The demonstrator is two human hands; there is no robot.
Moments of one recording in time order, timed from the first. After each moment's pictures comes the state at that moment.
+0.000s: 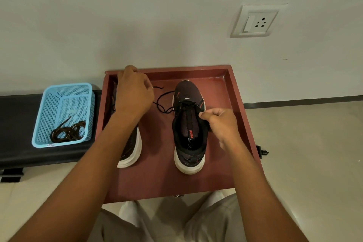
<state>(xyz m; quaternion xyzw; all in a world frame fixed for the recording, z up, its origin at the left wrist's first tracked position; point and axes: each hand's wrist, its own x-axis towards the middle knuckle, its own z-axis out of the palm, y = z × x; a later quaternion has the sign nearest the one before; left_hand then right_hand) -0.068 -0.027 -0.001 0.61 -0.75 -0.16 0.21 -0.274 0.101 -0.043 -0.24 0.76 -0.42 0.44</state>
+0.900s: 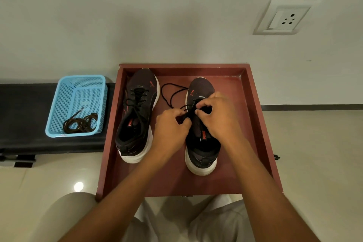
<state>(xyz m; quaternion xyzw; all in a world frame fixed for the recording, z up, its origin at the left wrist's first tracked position) -0.091 0.068 -0.029 0.60 -0.65 -0.41 0.23 -0.248 0.069 -0.035 -0.56 0.76 -0.25 0.23</state>
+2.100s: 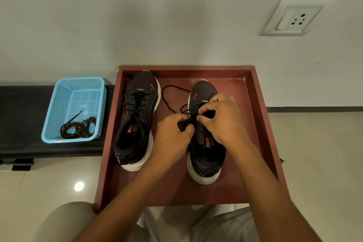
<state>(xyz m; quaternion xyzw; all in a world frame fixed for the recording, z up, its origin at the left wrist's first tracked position) -0.086 0.064 -0.037 0.58 -0.64 -0.44 0.25 -0.249 0.065 -0.033 -0.58 0.75 -0.23 0.21</state>
